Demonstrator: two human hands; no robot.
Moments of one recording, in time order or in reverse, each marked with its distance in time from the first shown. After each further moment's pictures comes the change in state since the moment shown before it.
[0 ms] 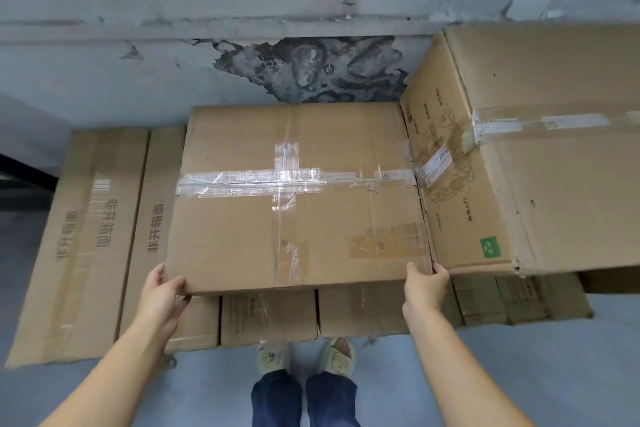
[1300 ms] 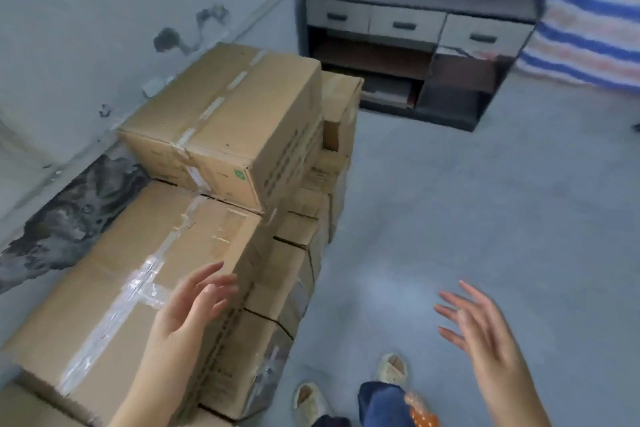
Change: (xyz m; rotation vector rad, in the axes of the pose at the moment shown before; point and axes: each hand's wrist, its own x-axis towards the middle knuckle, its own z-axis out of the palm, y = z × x) left_hand -0.278 0.079 -0.042 0.641 -1.395 0.785; right_hand -0.380 0.215 -0.236 0.738 0.408 -0.451
